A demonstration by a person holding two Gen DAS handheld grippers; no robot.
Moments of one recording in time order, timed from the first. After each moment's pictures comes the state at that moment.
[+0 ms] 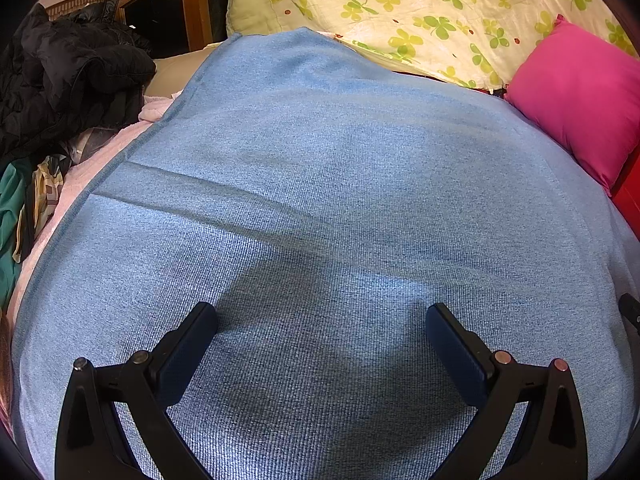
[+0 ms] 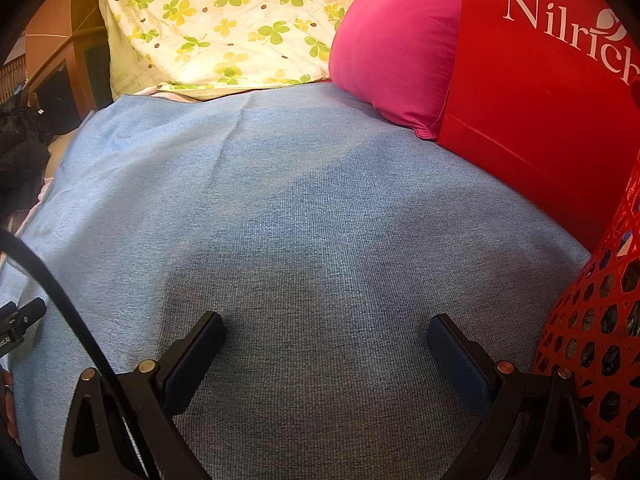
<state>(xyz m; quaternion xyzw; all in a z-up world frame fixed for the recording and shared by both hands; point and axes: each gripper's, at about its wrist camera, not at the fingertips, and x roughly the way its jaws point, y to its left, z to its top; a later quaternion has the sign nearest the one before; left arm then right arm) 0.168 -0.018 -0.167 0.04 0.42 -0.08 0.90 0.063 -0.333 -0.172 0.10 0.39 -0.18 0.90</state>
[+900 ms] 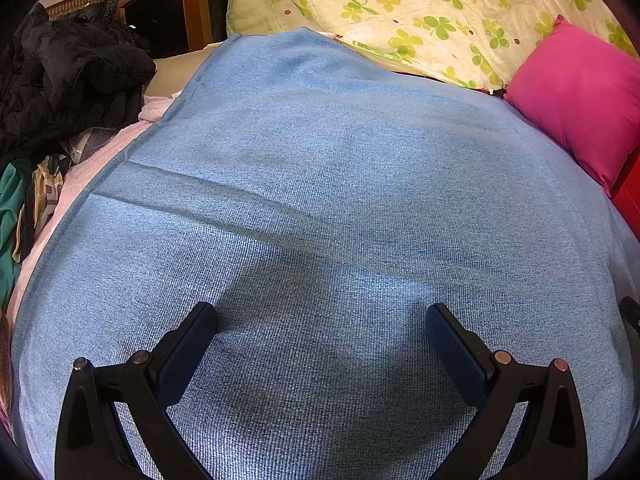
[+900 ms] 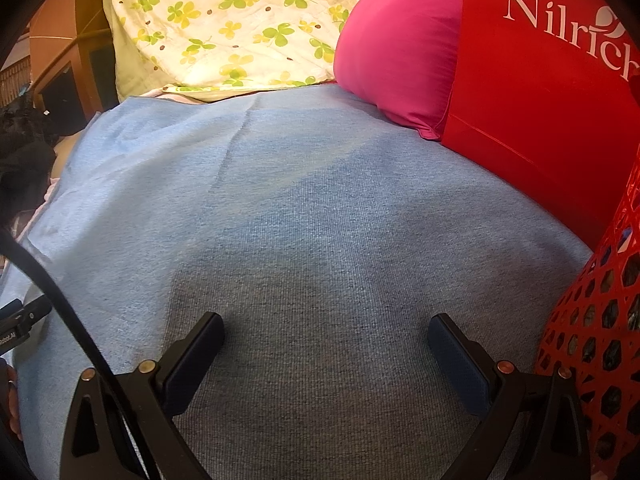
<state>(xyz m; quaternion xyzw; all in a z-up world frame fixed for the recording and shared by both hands) 0.167 -0.019 -0.167 0.04 0.42 -0.08 0.90 0.066 -0.326 -0.171 0.10 0.39 -0.17 0.90</state>
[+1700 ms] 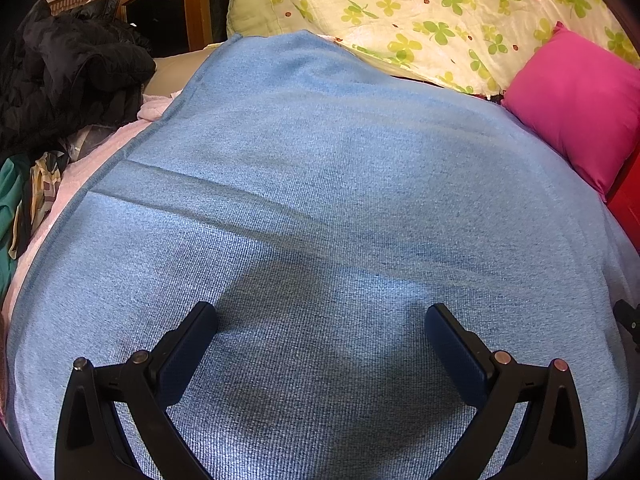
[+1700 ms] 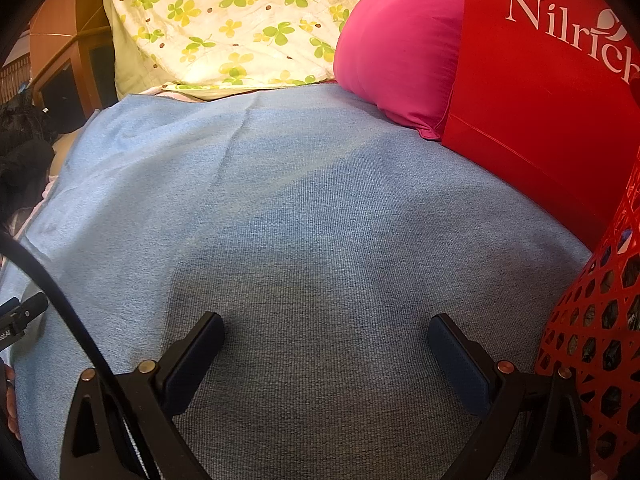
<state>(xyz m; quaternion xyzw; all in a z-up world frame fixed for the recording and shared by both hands) 0.165 -0.019 -0.164 0.03 0.42 -0.09 0.90 0.062 -0.329 -0.171 0.10 0.39 -0.17 0.90</state>
